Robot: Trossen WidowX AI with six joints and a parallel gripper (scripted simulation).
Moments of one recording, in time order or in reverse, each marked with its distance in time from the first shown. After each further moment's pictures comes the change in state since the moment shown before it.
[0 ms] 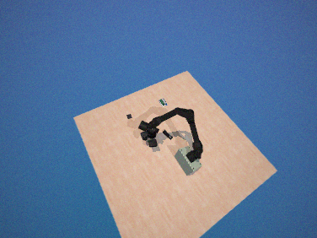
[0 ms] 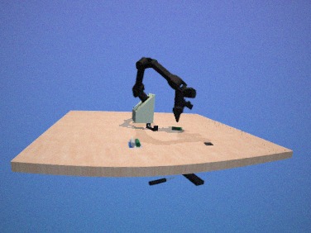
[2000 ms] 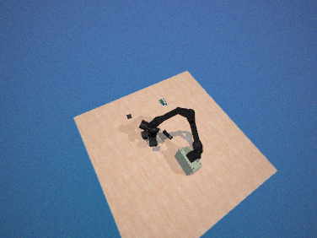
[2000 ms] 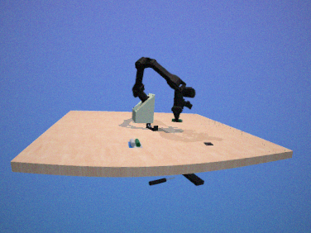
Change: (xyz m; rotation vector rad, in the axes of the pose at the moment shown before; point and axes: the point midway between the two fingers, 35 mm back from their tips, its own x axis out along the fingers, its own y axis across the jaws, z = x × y) arm -0.001 -0.005 -0.004 0.024 -0.003 -0.013
